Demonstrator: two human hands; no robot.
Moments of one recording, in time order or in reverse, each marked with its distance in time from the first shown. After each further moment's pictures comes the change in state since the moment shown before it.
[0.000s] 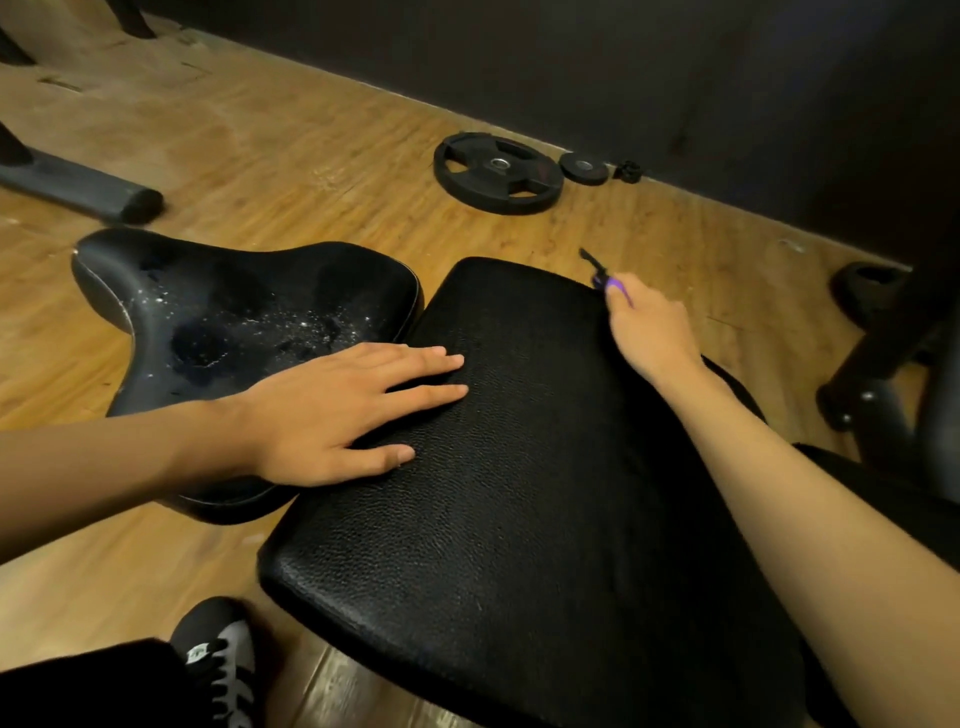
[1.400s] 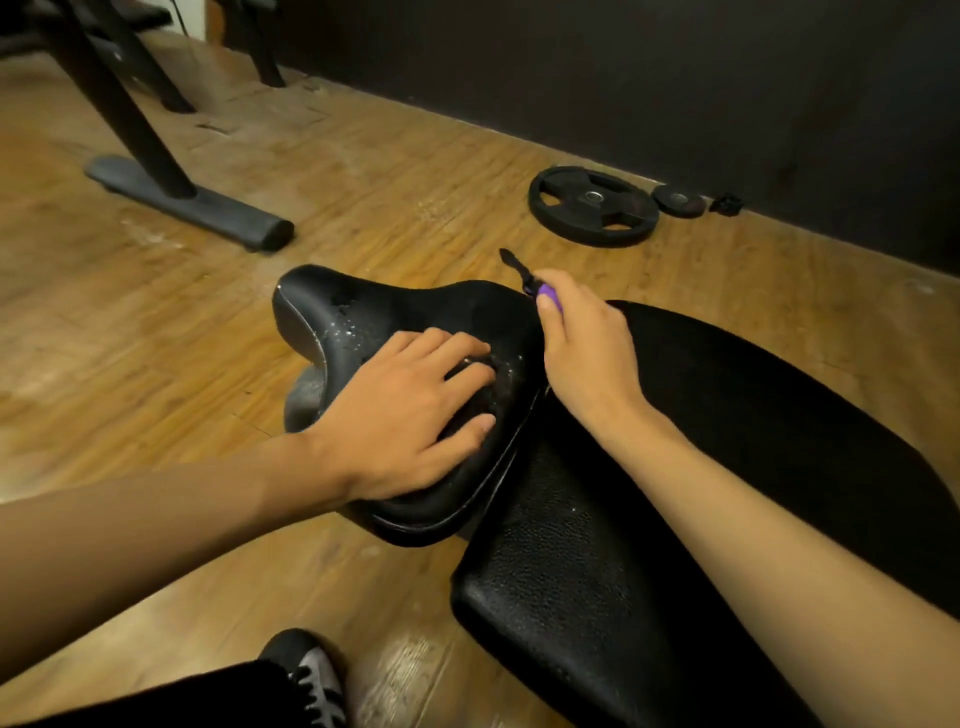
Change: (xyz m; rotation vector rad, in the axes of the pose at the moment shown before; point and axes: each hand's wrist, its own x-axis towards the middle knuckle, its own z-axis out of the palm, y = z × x) left_hand -0.066 -0.007 -0.033 0.174 0.195 -0.385; right_hand -0.038 -0.187 0.081 0.190 0.158 -0.370
